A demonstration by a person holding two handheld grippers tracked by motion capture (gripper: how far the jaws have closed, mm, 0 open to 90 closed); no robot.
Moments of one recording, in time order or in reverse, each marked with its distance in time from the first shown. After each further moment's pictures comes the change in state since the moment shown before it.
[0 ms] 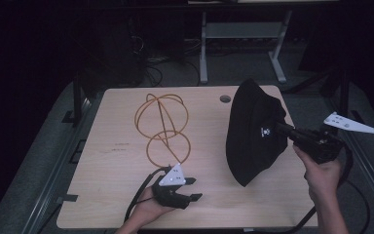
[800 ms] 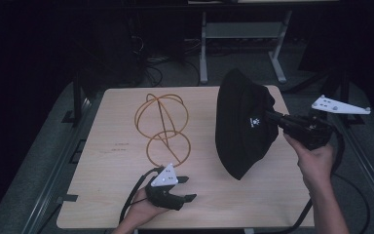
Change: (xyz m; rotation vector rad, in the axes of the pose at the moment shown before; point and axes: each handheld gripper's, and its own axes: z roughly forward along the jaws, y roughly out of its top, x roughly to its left) left arm 0.005 -0.011 -0.010 -0.022 0.021 -0.035; right arm 0.022 0.037 0.024 0.033 0.047 -0.081
